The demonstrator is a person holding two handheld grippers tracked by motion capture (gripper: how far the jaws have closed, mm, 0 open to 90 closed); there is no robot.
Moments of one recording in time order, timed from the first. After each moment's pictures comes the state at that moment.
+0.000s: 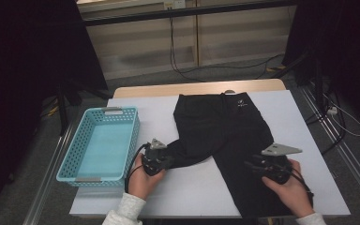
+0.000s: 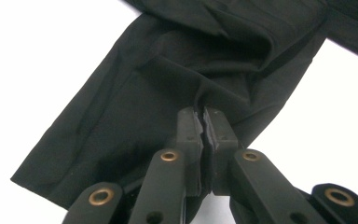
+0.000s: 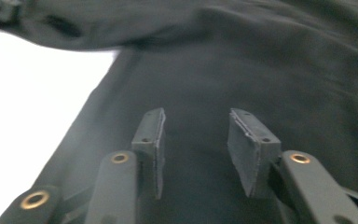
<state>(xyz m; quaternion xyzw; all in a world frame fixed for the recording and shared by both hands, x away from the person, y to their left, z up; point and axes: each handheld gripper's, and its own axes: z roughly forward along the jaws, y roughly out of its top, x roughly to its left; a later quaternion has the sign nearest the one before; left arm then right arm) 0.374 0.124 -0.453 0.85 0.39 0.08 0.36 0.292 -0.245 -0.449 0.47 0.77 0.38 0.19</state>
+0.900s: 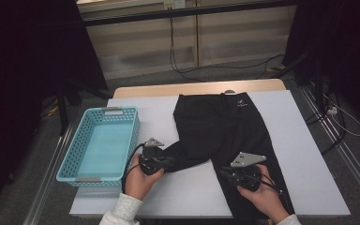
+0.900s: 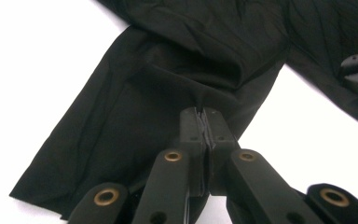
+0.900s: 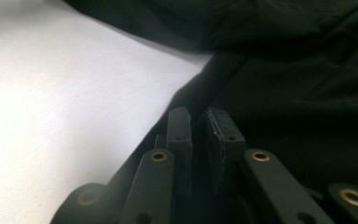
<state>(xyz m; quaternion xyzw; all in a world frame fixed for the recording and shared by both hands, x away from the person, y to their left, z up) 0.370 0.127 -0.442 0.83 0.40 0.03 0.38 0.293 -0.178 -0.469 0.38 0.82 0.39 0.16</state>
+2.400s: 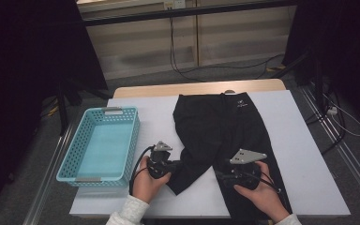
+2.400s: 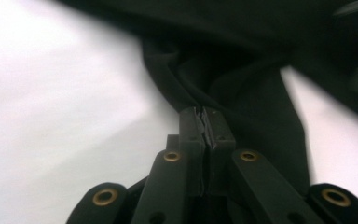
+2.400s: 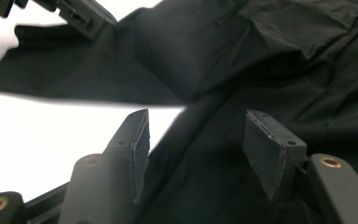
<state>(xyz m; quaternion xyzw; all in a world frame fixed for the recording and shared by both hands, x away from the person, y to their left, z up) 0.362 0.106 -0.451 0.84 0.37 0.02 0.39 0.296 -0.174 -0.458 0.39 0.81 0.41 0.17</state>
